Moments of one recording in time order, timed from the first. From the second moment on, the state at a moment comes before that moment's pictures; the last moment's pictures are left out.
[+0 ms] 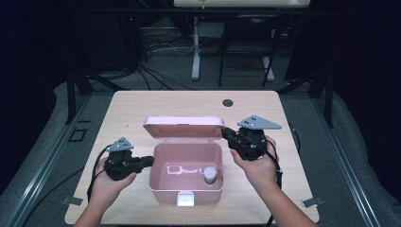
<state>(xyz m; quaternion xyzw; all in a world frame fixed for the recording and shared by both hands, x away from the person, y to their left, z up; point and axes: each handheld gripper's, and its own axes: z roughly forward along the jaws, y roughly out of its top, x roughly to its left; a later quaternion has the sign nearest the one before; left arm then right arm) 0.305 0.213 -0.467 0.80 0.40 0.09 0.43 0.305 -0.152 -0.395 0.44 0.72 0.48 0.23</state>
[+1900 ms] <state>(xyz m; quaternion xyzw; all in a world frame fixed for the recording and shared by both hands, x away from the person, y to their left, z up) 0.299 0.213 -0.459 0.80 0.39 0.11 0.45 0.286 -0.157 -0.413 0.45 0.68 0.53 0.21</state>
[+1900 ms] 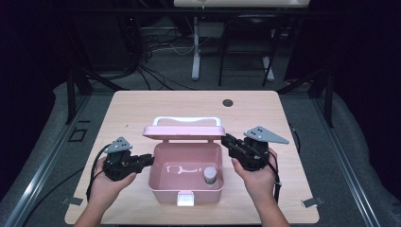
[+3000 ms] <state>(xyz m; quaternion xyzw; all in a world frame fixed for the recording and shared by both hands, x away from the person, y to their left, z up) 0.269 0.223 -0.411 0.75 0.37 0.18 0.51 0.276 -0.158 -0.423 0.45 0.69 0.53 0.20</state>
